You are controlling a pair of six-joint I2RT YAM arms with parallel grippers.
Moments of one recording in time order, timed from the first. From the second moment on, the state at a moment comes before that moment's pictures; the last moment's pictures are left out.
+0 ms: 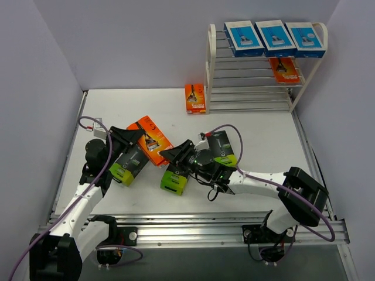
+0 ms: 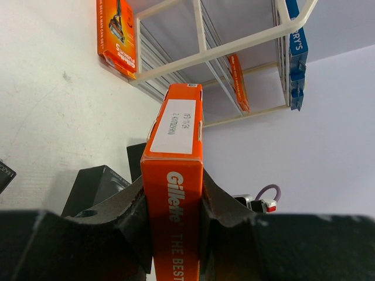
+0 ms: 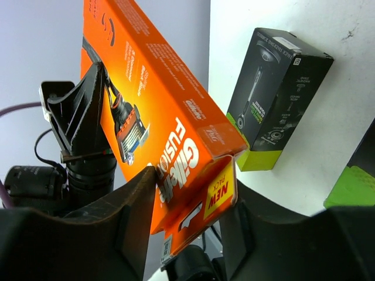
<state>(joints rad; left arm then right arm) -0.14 0.95 0.51 0.38 0.30 -1.15 0.98 1.49 0.69 0.62 0.14 1.39</state>
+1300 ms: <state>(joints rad) -0.08 1.00 0.43 0.39 0.43 -1.30 0.97 1.41 0.61 0.66 0.21 1.42</state>
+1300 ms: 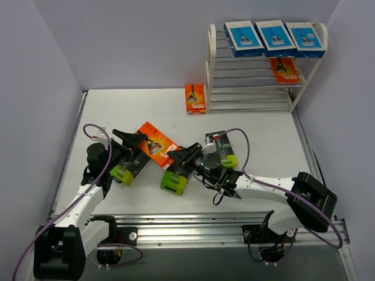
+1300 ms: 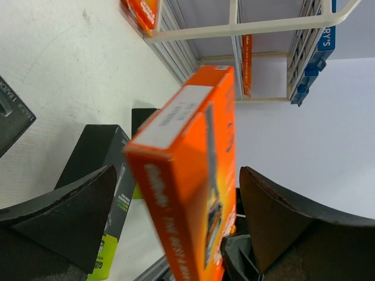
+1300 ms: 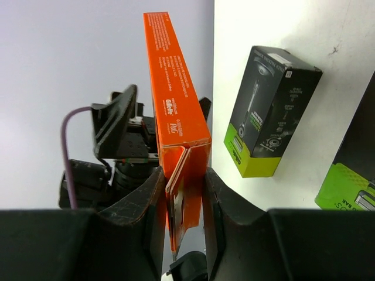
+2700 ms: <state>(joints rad) -0.06 1.21 0.97 -0.21 0.42 -0.69 -0.09 1.11 0.74 0.12 -0.09 1.10</state>
